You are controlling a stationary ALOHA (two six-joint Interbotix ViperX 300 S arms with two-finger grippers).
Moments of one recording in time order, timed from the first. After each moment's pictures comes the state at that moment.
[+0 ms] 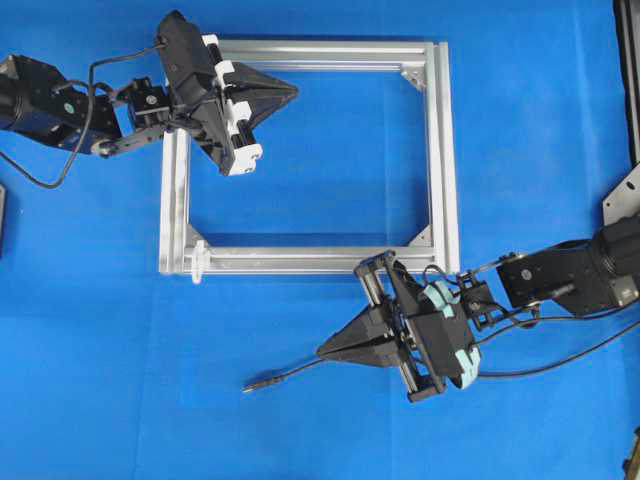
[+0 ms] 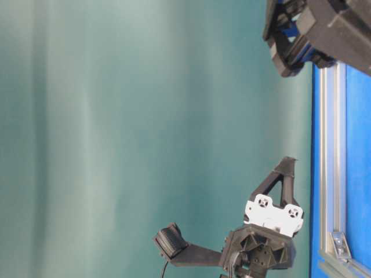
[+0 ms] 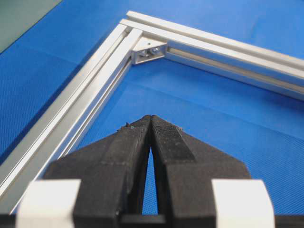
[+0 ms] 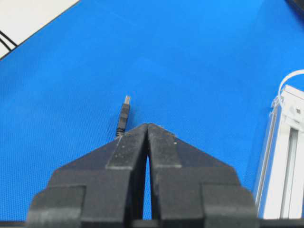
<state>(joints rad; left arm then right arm) 0.28 0.16 0.84 -0.11 -0.78 0.00 0.28 0.18 0.83 -0.11 -0.78 0.00</state>
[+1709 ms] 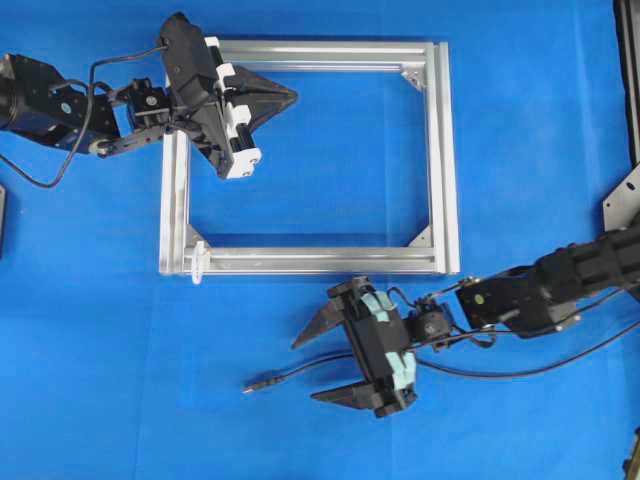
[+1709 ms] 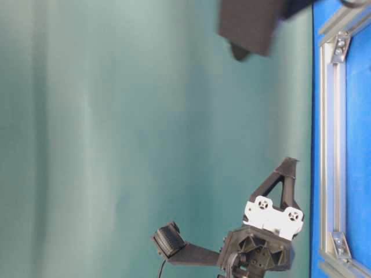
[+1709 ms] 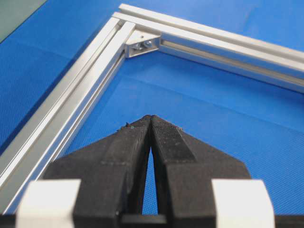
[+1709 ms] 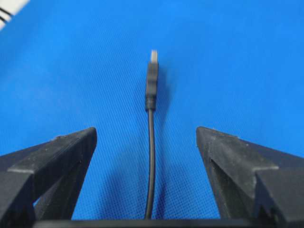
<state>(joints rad) 0.28 0.14 0.84 -0.09 -0.73 0.00 0.30 0.41 0.69 -0.09 -0.73 0.21</state>
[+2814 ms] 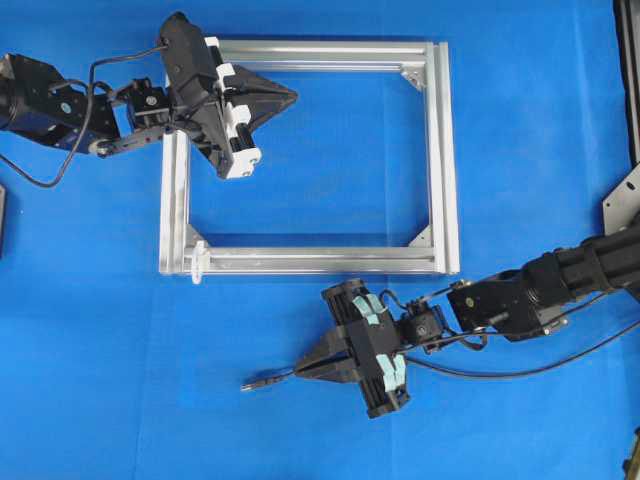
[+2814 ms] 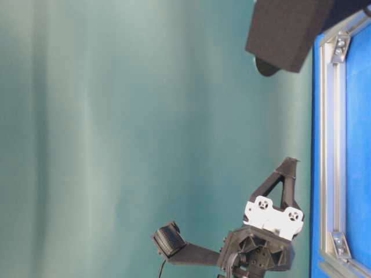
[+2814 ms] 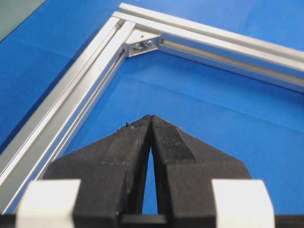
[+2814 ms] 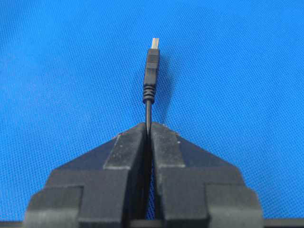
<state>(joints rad) 0.28 0.14 0.83 -0.09 -0.73 0.00 0.30 0.43 0.67 -0.08 -0.73 0.21</state>
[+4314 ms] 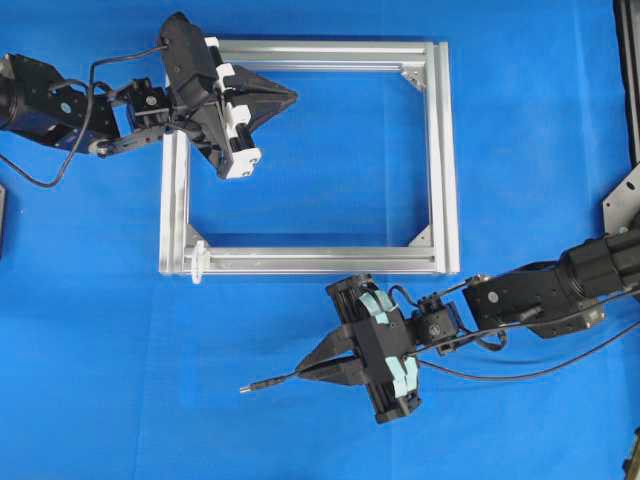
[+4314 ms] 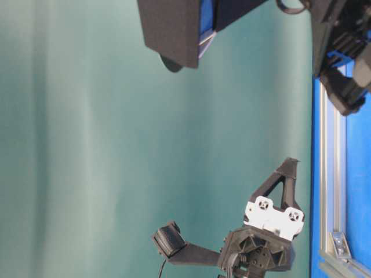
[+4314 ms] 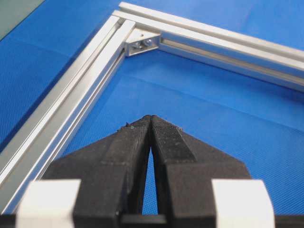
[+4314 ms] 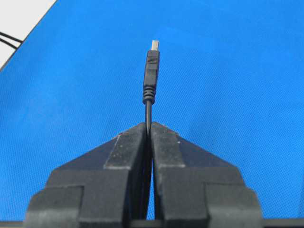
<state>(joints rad) 0.28 0.14 0.84 -0.09 -0.73 -0.01 0.31 0.25 0.67 -0.08 -0.54 0.21</state>
